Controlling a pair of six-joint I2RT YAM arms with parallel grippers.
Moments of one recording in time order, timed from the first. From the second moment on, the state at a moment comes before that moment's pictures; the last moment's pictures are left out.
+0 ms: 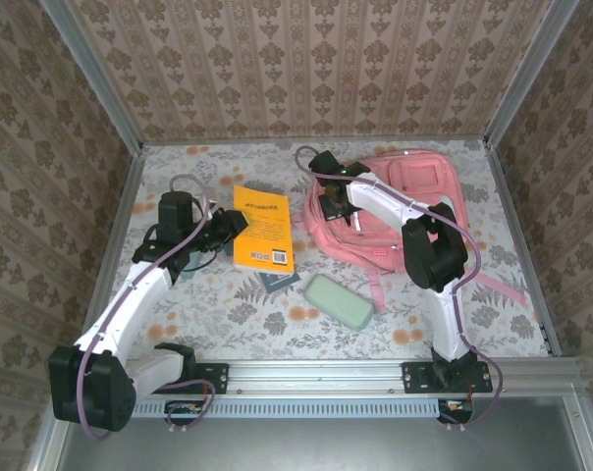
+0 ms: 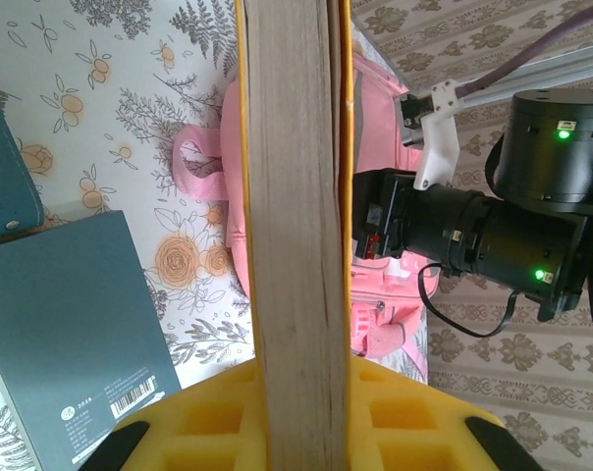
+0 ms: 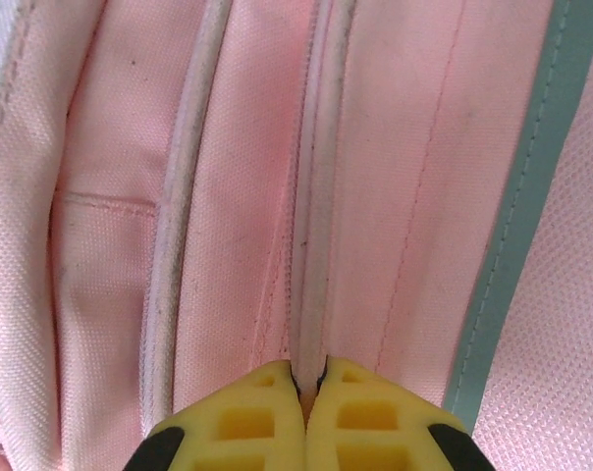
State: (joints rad) left arm -0.25 1.09 0.79 -0.27 0.60 -0.85; right arm 0.51 2.13 1.78 -0.89 0.28 0.28
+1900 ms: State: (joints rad) left arm -0.69 1.86 1.37 -0.19 0.08 -0.92; right arm 0.26 1.71 1.65 -0.82 -0.36 0.31
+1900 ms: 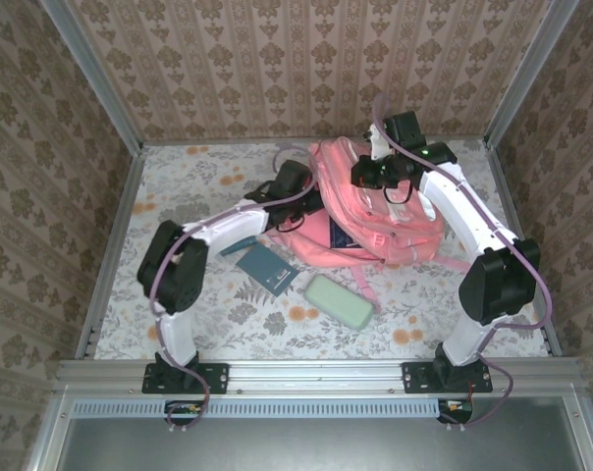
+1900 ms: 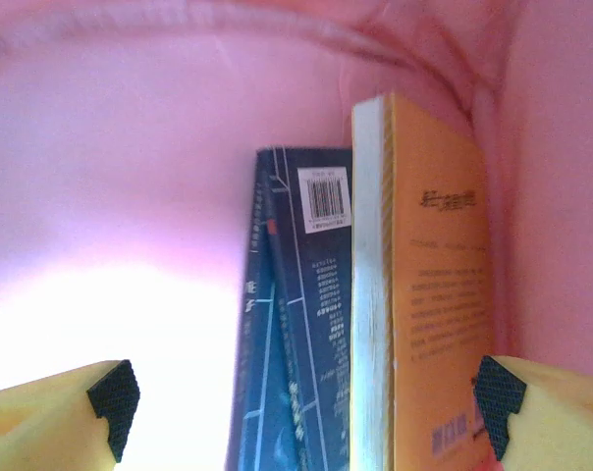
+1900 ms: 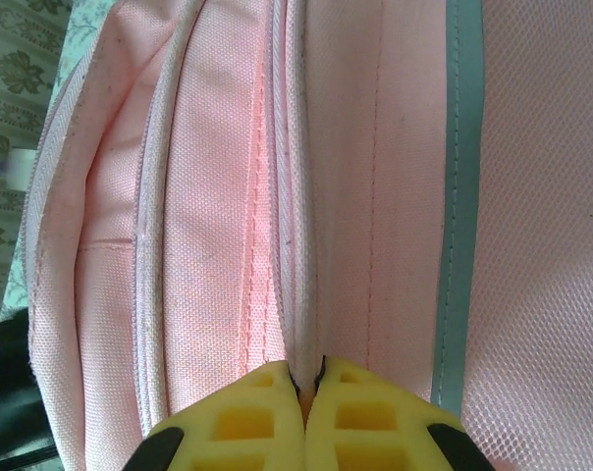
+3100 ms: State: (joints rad) left arm -0.27 1.47 0.81 -0.39 0.31 -0.56; right arm 0.89 1.72 1.21 -0.51 -0.08 0.65
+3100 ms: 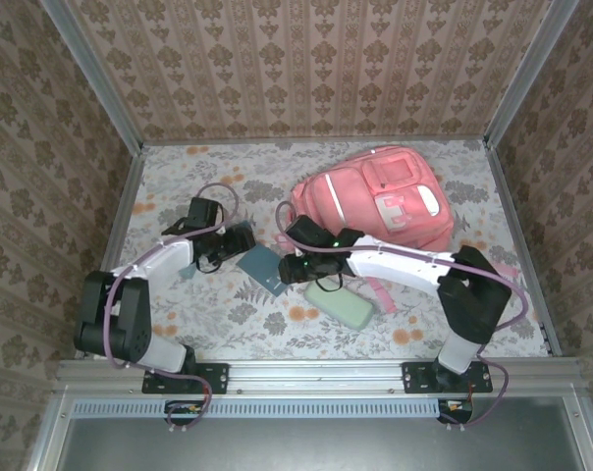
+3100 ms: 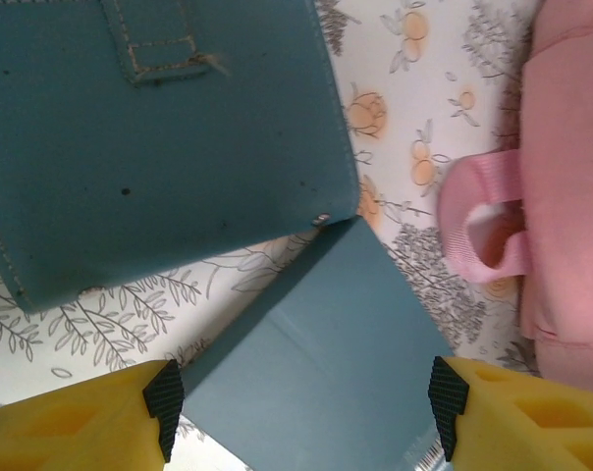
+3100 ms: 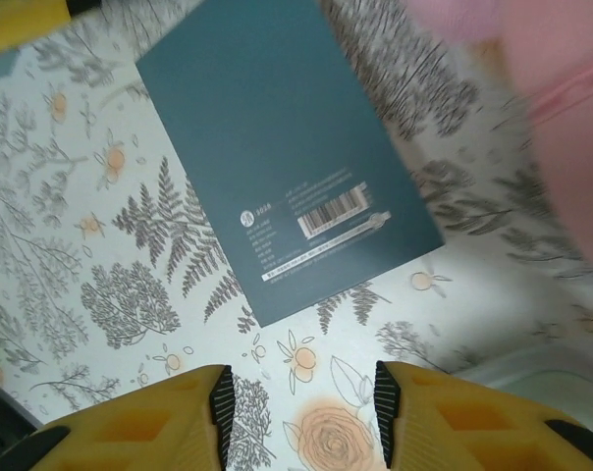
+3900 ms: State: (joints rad) left arm -0.28 1.50 0.69 -0.26 0.38 -0.57; right arm 0.87 1.93 1.23 -0.43 -0.12 0.89
